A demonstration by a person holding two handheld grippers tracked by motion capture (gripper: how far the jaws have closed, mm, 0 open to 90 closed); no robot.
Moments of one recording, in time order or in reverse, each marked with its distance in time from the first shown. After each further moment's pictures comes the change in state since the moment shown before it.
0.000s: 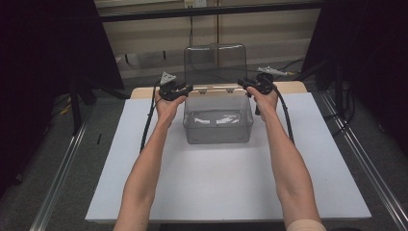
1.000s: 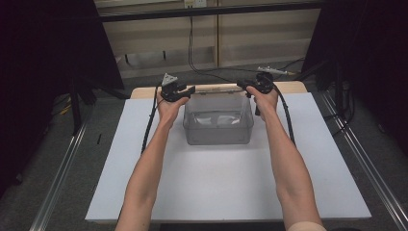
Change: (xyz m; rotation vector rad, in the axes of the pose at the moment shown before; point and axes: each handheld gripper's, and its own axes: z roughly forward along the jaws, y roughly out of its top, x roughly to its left) left arm -0.005 -0.006 0.006 -0.008 -0.004 -0.025; right arm 0.005 0.003 -0.001 0.055 -0.017 0.030
